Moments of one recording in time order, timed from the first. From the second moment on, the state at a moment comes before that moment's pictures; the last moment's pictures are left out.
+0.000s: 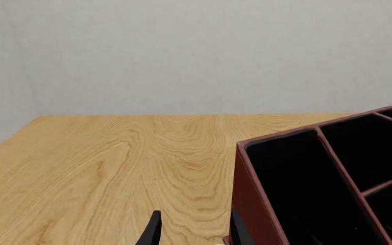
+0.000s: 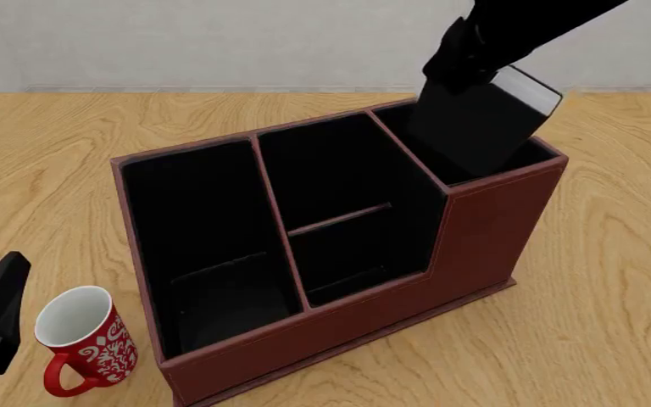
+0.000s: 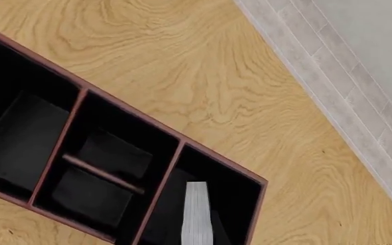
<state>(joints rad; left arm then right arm) -0.02 0.03 0.00 -0.02 0.00 0.47 1.42 -1.51 0.92 -0.49</state>
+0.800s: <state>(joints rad) -0.02 0.03 0.00 -0.02 0.00 0.43 1.46 -1.46 0.83 -0.48</state>
